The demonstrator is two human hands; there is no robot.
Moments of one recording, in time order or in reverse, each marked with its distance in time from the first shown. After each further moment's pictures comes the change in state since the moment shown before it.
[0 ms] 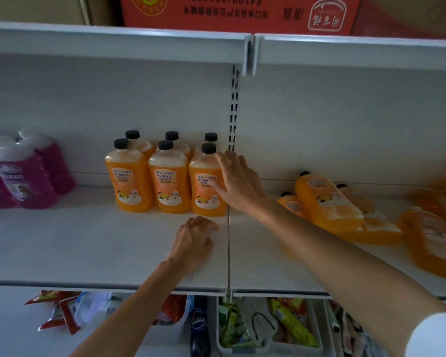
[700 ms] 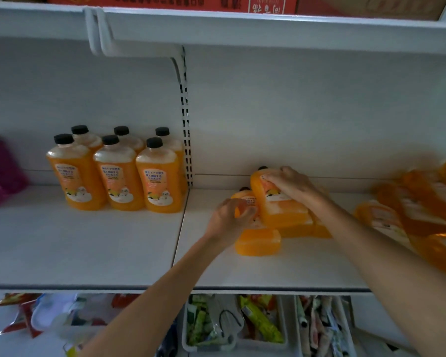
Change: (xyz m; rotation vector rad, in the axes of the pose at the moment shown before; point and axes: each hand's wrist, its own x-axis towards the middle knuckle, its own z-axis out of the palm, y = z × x) left_hand 0.059 0.146 0.067 -0.438 -0.080 -0.162; right_hand -0.083 0.177 -0.059 0.384 -0.332 0.809
